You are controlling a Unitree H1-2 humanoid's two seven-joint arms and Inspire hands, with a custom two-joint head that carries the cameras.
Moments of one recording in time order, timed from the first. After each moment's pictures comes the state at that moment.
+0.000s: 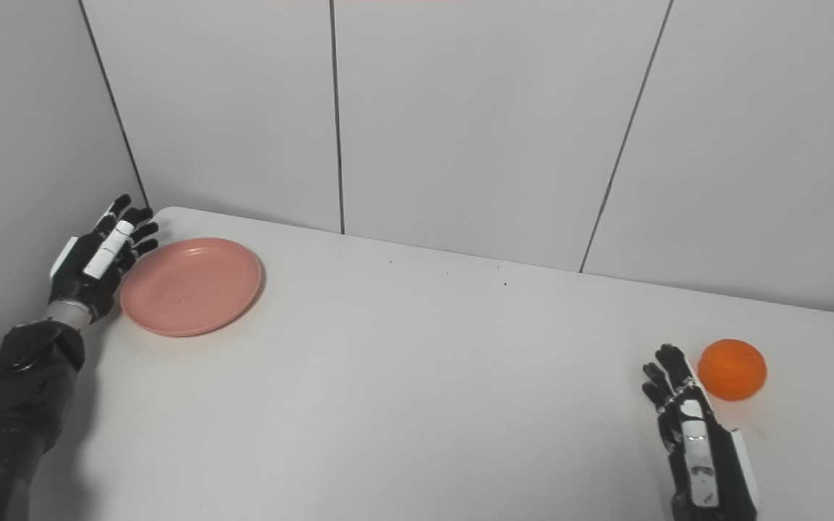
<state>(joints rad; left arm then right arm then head) -0.62 0.54 0.35 0.99 -0.36 -0.28 -0.32 -0.10 -0.13 -0.10 0.12 0.26 -0.22 0.25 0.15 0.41</state>
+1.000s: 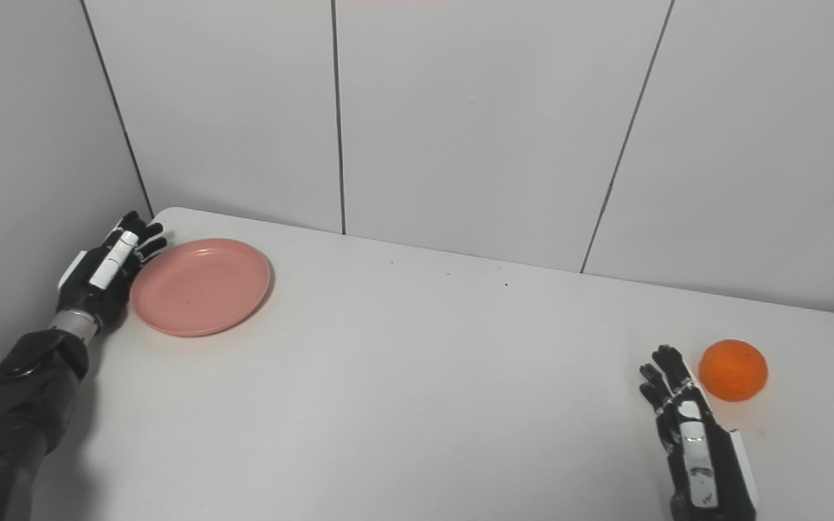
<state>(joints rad) -0.65 0.54 0.32 1.11 -0.36 -0.29 -0.37 -0.09 -0.13 -0.09 0.11 0.26 -0.21 0.25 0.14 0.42</state>
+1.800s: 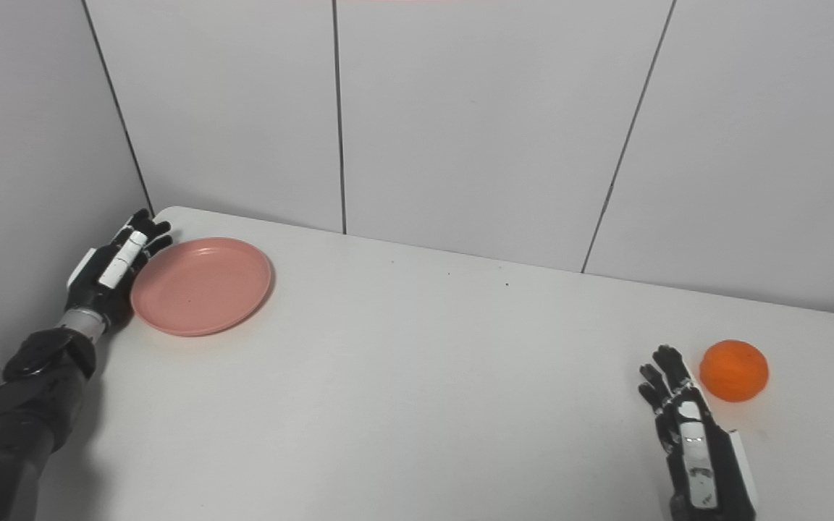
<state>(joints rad) -0.67 0.53 0.29 1.14 -0.35 -0.33 -0.38 -0.09 -0.13 -0.09 0.11 0.26 -0.21 0.25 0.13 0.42</state>
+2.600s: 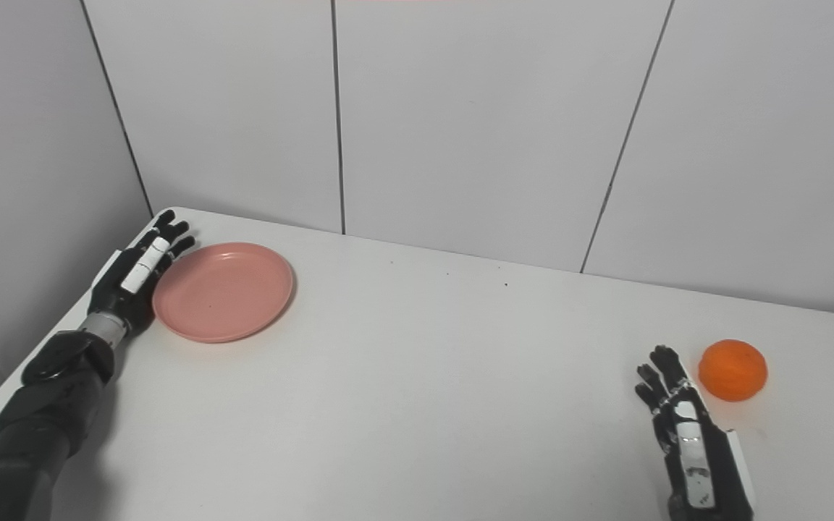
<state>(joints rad) -0.66 0.50 0.27 1.11 -0.35 -0.33 -0.43 -0.09 -0.13 -0.09 0.11 0.26 -0.21 0.25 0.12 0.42</state>
